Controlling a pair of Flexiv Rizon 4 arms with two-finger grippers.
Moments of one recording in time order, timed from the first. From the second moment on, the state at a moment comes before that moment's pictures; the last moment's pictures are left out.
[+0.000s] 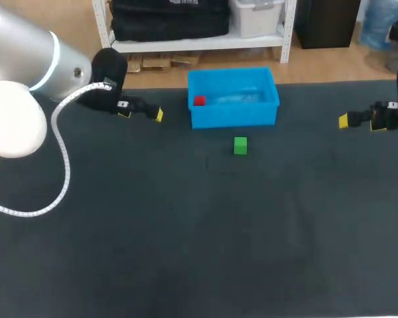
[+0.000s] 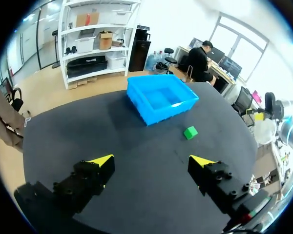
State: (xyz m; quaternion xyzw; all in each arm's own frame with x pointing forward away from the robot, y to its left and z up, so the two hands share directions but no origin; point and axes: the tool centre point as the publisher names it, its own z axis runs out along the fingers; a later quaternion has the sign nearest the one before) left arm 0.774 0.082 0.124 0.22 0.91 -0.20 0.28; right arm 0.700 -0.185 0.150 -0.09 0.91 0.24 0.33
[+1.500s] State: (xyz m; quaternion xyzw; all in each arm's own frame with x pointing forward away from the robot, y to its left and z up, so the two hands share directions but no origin) left arm 0.768 0.088 0.117 0.29 0.90 -0.20 0.24; right arm 0.697 -0.179 0.147 -0.10 0.91 0.24 0.32
